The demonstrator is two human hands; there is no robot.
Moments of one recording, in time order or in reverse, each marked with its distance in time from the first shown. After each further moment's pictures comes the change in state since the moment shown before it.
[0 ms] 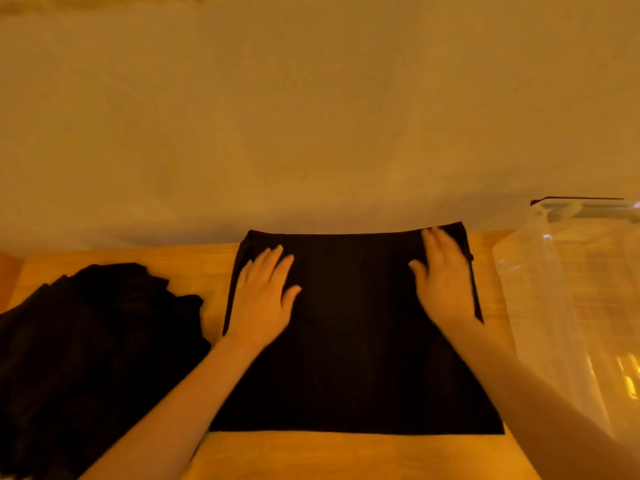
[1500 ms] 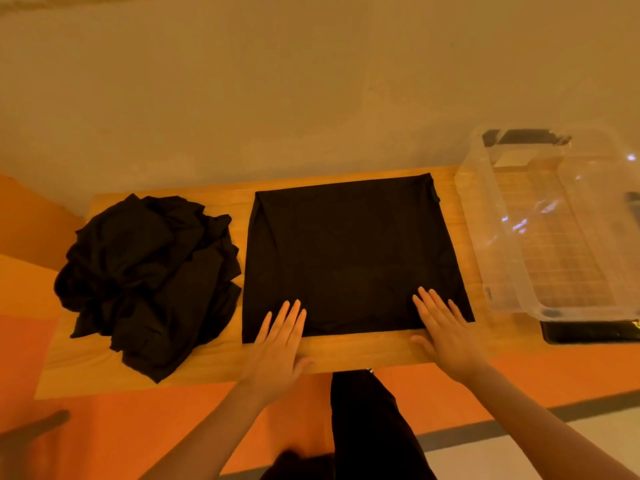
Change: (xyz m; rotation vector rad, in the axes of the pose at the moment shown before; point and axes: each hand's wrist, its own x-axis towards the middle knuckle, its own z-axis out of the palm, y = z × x) left_hand -0.255 0.016 0.039 0.319 -0.233 0.215; right_hand -0.264 0.057 -0.006 -0.185 -0.351 -0.226
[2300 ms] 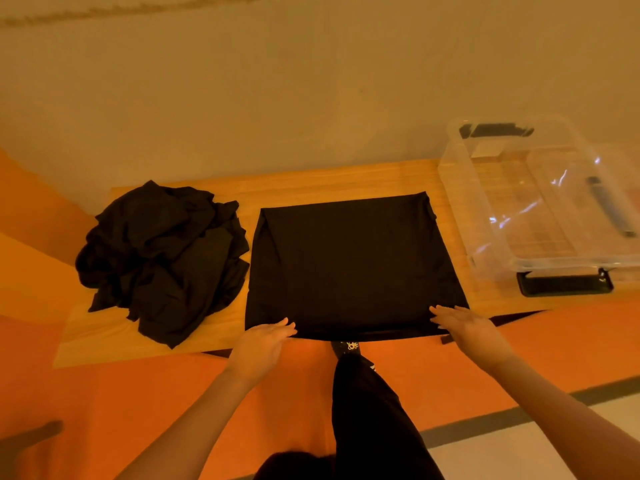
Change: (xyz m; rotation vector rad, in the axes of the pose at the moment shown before) left_hand -0.051 -0.011 -0.008 -0.359 0.093 0.054; right_hand -0.070 0.012 0.000 0.088 0.119 -0.128
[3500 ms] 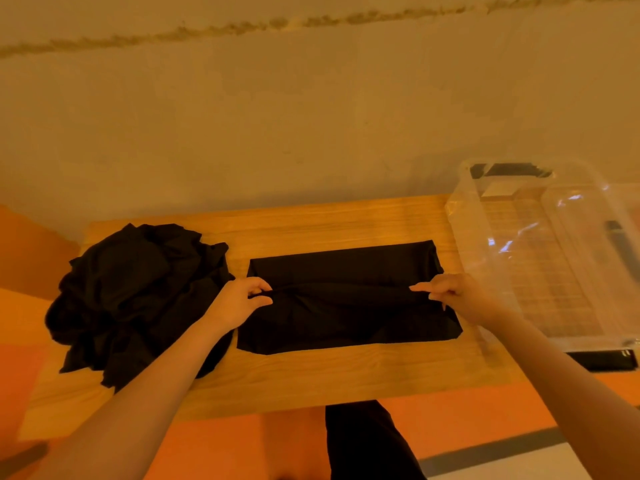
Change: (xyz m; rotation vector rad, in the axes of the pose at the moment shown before) left_hand 0.150 -0.050 -0.103 -0.421 -0.143 -0.390; right_hand 0.156 0.029 -0.110 0.667 -0.248 0.181
